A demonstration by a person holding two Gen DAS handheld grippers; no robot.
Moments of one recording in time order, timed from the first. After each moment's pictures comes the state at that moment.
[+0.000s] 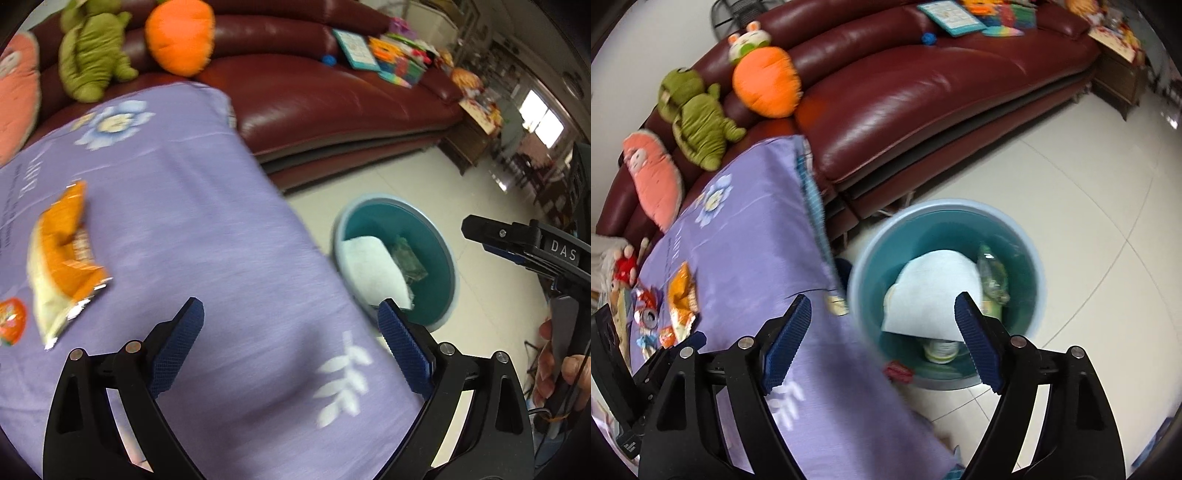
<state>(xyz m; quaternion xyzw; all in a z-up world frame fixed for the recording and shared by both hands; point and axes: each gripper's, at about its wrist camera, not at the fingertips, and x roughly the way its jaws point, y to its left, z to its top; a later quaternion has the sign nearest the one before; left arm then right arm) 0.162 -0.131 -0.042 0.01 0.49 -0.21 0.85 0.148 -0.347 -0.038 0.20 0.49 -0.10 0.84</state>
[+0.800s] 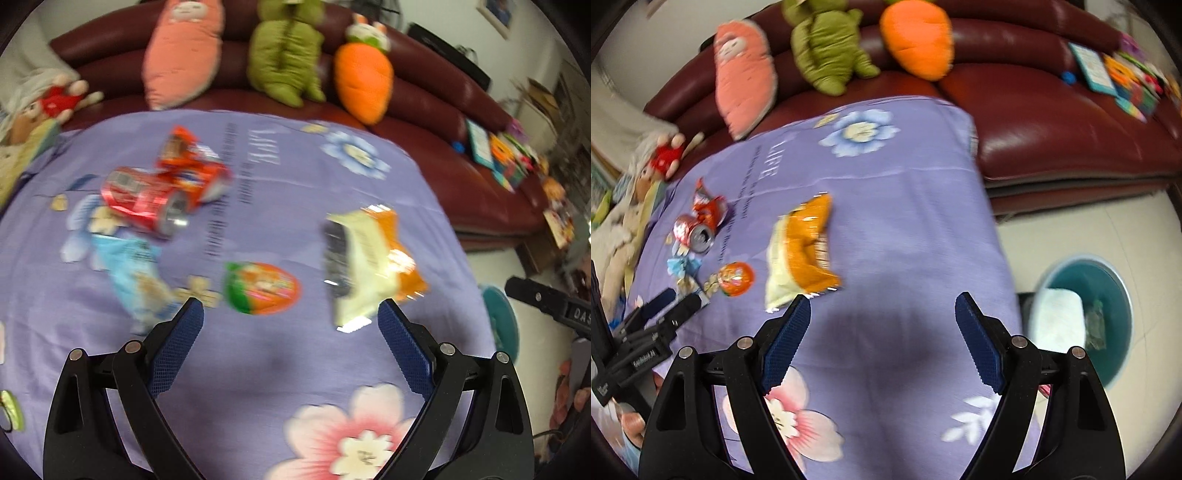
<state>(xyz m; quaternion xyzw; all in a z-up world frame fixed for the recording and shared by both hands) 0.139 0.137 -0.006 -0.10 0.44 0.00 0.89 0.225 -0.111 -0.019 0.04 0.54 0.06 0.84</state>
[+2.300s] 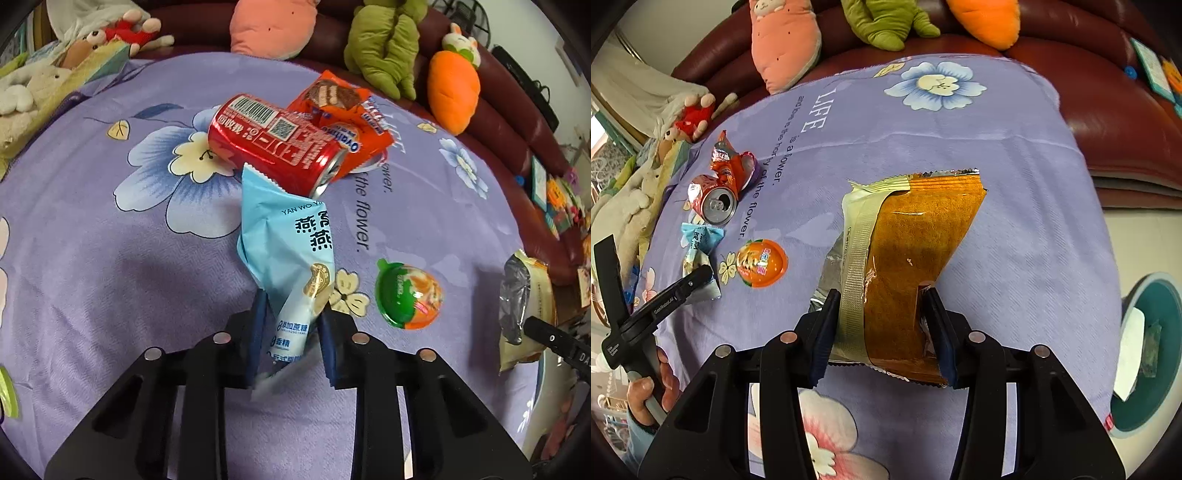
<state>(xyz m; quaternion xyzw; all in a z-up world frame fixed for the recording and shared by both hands) 0.149 0.227 -0.065 -0.17 0.48 0.09 0.86 0.257 -0.058 -0.082 0.05 0.58 0.13 0.81</state>
